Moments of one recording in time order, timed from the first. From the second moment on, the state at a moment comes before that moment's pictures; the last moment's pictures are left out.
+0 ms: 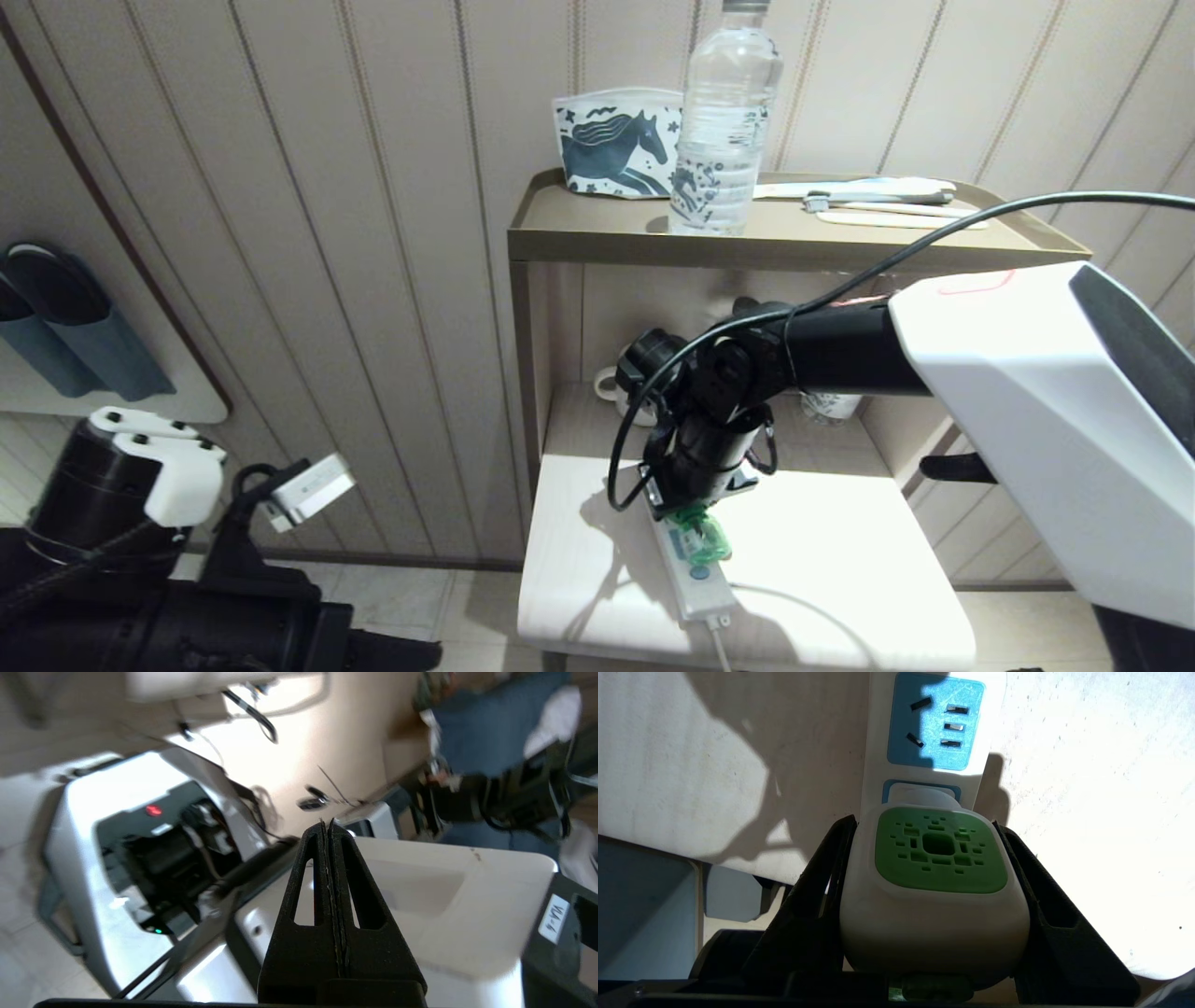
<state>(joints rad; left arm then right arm) -0.59 1.35 -0.55 -0.04 -0.54 -0.50 0.62 2.28 -1.84 0.79 -0.13 0.35</state>
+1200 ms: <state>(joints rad) -0.82 1.72 -0.59 -0.46 -0.46 -0.60 0.63 2.35 -1.95 0.79 -0.12 0.46</state>
